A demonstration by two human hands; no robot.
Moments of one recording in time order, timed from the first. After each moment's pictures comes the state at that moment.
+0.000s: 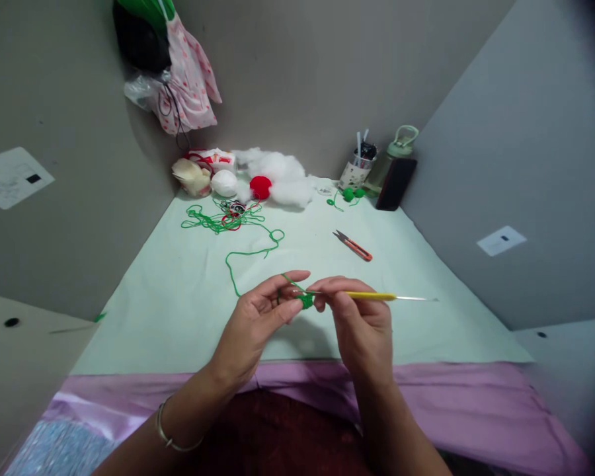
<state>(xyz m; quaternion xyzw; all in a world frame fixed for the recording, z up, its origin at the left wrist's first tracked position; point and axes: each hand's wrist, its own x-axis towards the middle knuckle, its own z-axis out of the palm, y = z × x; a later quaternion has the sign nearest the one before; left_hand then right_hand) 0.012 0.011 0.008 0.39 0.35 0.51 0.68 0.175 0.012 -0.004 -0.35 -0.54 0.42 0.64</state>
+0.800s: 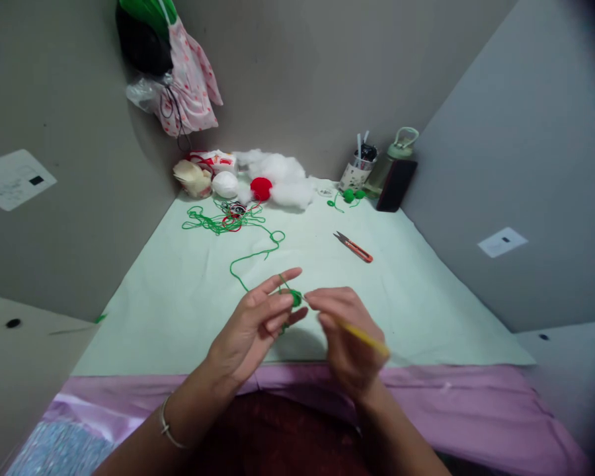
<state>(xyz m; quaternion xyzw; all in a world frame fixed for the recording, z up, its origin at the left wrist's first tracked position) 0.009 0.017 0.008 0.22 0.29 0.48 0.80 0.174 0.002 -0.010 -0.37 -0.72 0.12 0.58</state>
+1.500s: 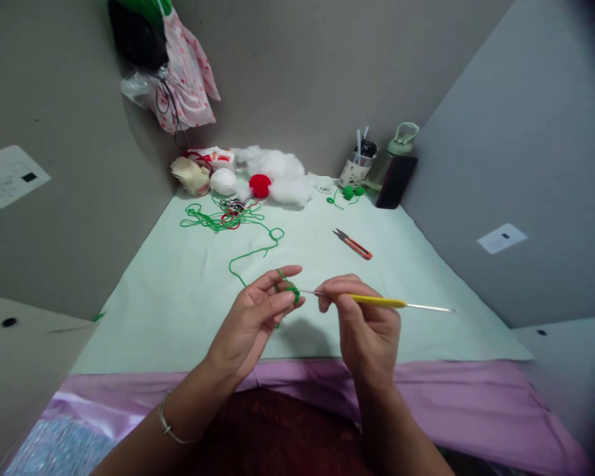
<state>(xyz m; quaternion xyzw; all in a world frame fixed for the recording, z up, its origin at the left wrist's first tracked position) 0.012 0.019 0.006 0.26 0.29 0.51 0.76 0.176 0.009 -0.001 -0.36 -0.60 0.30 0.65</state>
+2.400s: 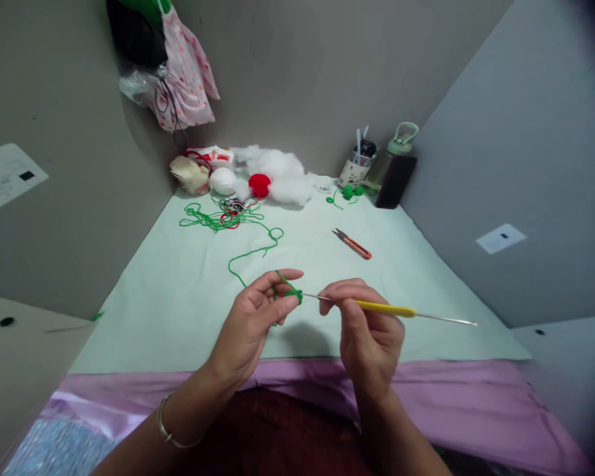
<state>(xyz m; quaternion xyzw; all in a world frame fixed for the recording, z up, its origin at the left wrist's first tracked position) 0.015 0.014 0.007 0.34 0.36 0.52 0.69 0.172 0.003 -0.001 -0.35 -0.58 0.28 0.68</state>
